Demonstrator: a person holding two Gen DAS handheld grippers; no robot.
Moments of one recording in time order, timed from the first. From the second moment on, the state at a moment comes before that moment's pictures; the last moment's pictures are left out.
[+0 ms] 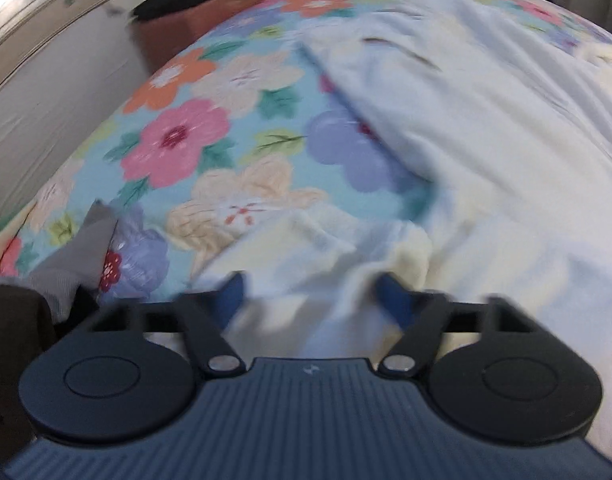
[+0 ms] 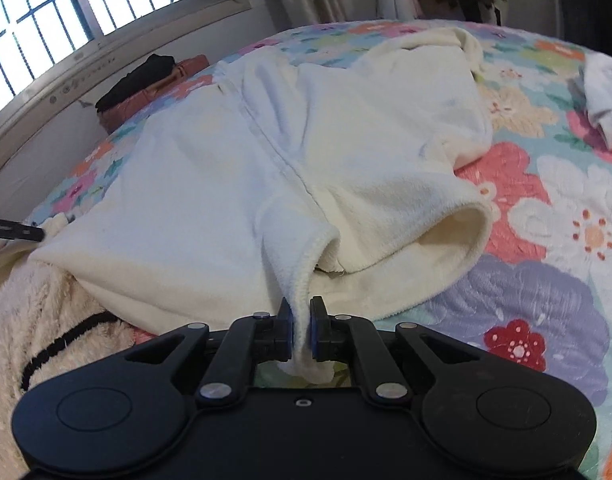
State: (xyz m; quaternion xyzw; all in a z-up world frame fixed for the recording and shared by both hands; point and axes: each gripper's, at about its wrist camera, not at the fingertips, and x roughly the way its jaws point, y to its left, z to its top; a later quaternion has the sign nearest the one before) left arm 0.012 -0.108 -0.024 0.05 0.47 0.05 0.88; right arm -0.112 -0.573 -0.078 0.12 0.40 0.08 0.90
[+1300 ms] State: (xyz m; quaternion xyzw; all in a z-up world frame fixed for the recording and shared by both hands) left arm -0.019 -0.127 -0.025 0.22 0.42 0.09 0.87; right arm -0.116 -0.582 -0.098 0.15 0.39 0.09 0.91
